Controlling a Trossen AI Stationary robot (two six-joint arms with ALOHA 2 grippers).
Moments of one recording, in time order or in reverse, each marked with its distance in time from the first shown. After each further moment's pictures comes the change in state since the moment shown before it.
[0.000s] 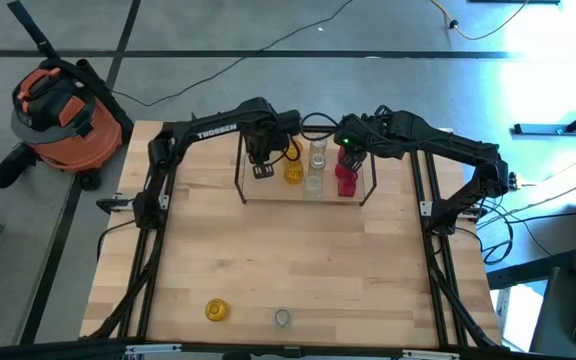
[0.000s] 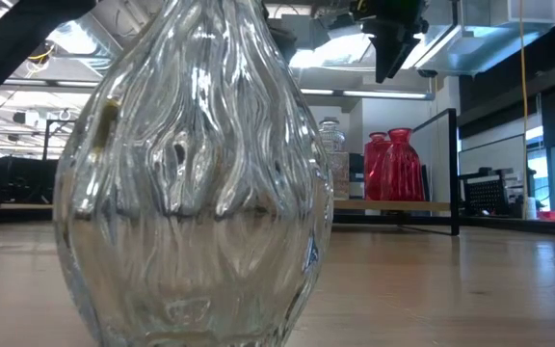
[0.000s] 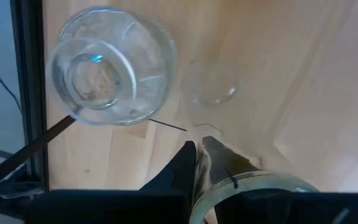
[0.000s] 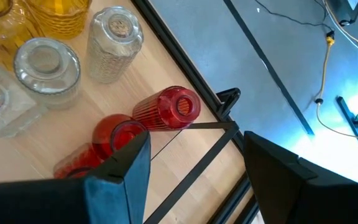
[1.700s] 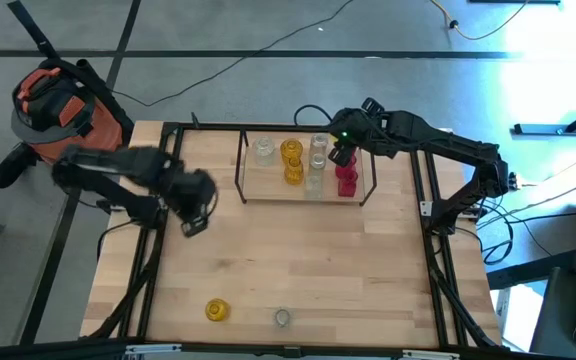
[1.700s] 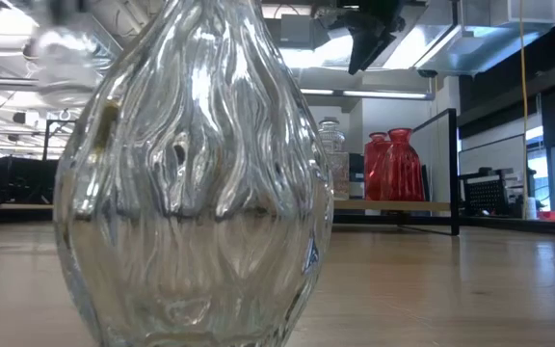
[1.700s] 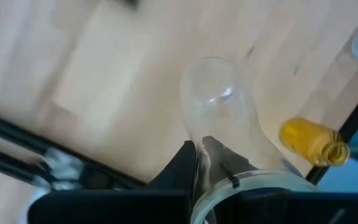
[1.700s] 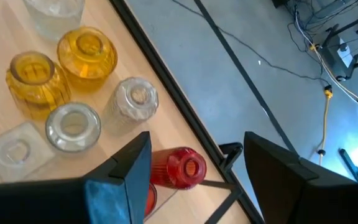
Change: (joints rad) left arm -0.600 -0.826 -0.570 -0.005 0.132 -0.849; right arm 0.000 0.002 0.000 0.240 0.006 -0.196
